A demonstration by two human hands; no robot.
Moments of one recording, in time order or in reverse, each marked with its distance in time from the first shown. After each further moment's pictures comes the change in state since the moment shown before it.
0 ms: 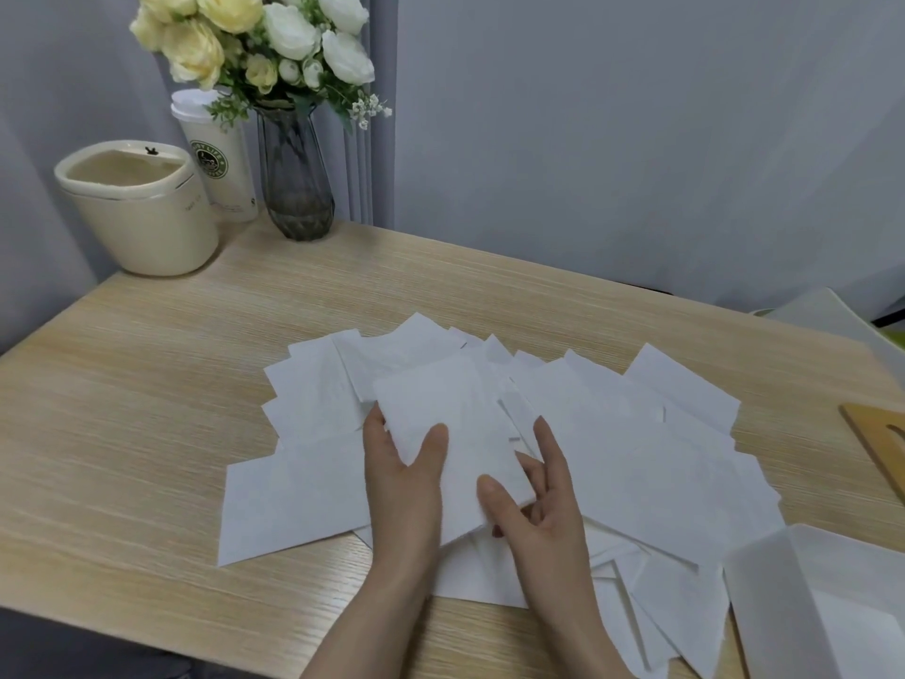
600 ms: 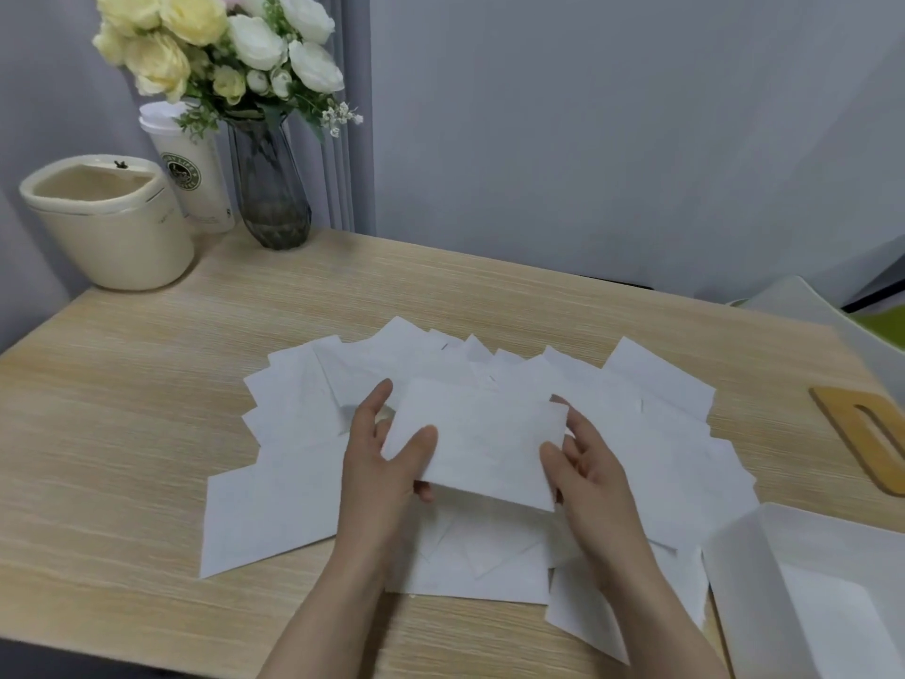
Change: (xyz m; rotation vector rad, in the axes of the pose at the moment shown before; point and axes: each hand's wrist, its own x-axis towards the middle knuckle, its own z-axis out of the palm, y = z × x) left_hand 0.012 0.005 -0.013 0.056 -0.204 -0.066; right_hand 0.025 -0.019 -0.048 -0.058 0.004 0.000
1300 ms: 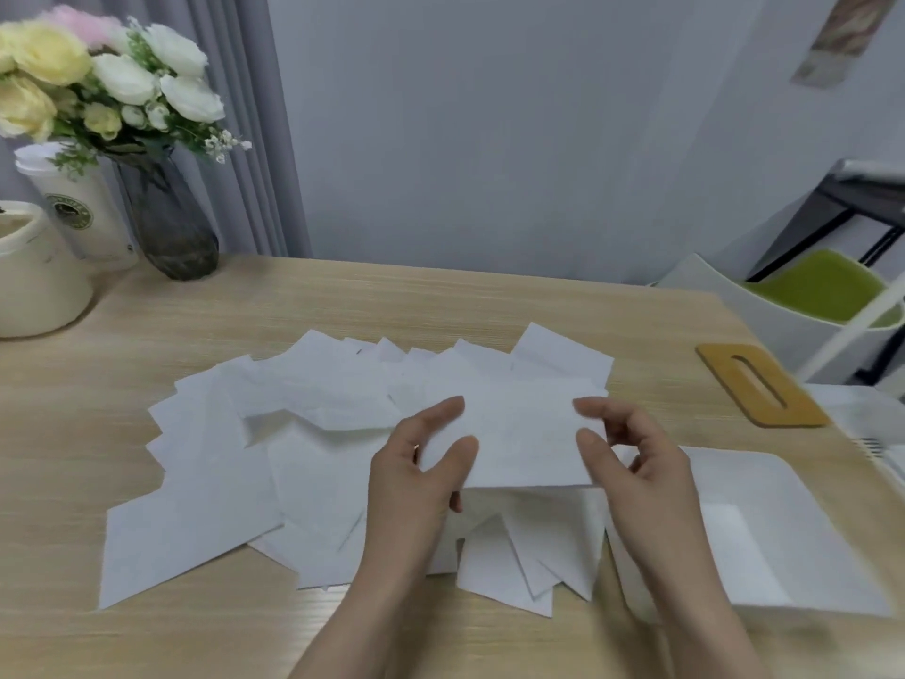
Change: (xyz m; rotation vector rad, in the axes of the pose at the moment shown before) left_hand -0.068 0.003 0.086 0.092 -0.226 0.066; right_hand -0.058 -0.021 -0.099 -0.169 0.374 -0.205
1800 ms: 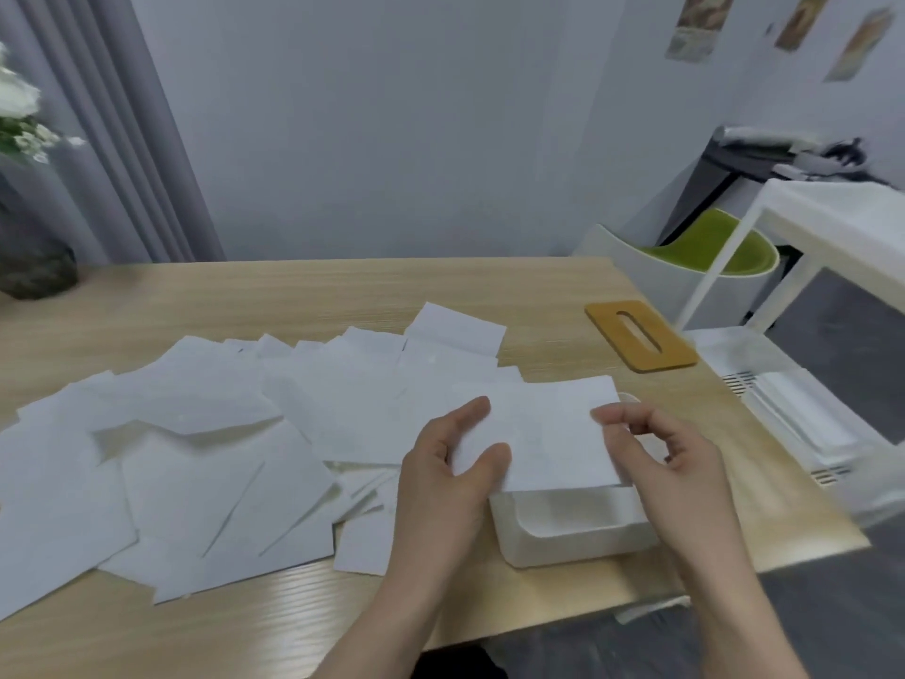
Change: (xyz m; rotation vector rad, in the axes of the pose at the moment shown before) left_hand -0.050 -0.018 0.115 0.093 -0.240 -0.049; right_hand -0.015 0.030 -0.126 -0.144 0.193 0.127
